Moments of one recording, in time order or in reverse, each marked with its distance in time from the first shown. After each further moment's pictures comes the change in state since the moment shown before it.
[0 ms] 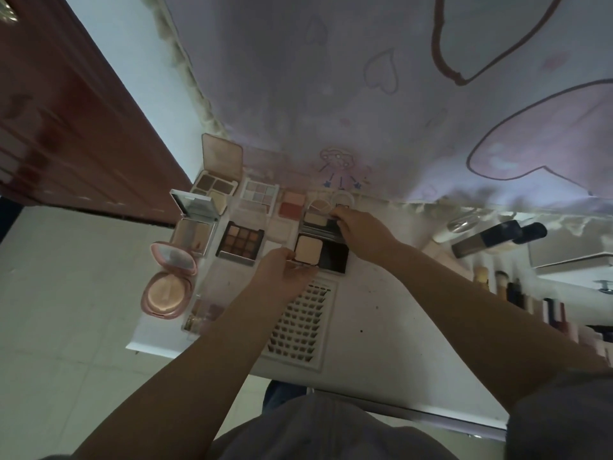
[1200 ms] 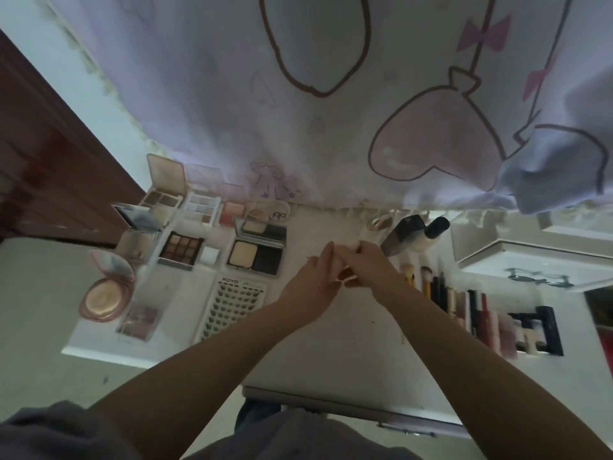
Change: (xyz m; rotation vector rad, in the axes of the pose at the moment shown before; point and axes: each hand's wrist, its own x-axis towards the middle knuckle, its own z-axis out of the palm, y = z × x) left_hand -0.018 -0.134 0.071 1.787 -0.339 0.983; right_hand -0.124 0.060 -0.041 0.929 0.131 0.501
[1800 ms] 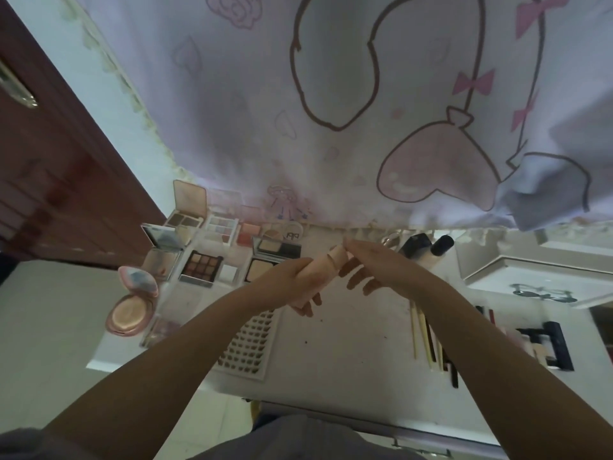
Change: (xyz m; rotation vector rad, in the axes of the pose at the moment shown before) left_hand -0.033 -0.013 -0.092 -0.463 -0.231 -0.023; right_hand -0.027 -0.047 -0.014 -0.154 -0.311 -0.144
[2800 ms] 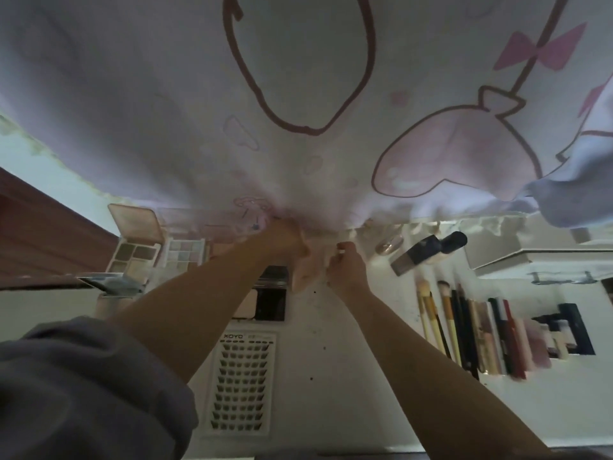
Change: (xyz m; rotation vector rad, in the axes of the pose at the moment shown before) left_hand 0.172 -0.011 -0.062 0.663 0.003 -0.159; right_hand 0.131 0.057 0.033 -0.015 0.644 0.254
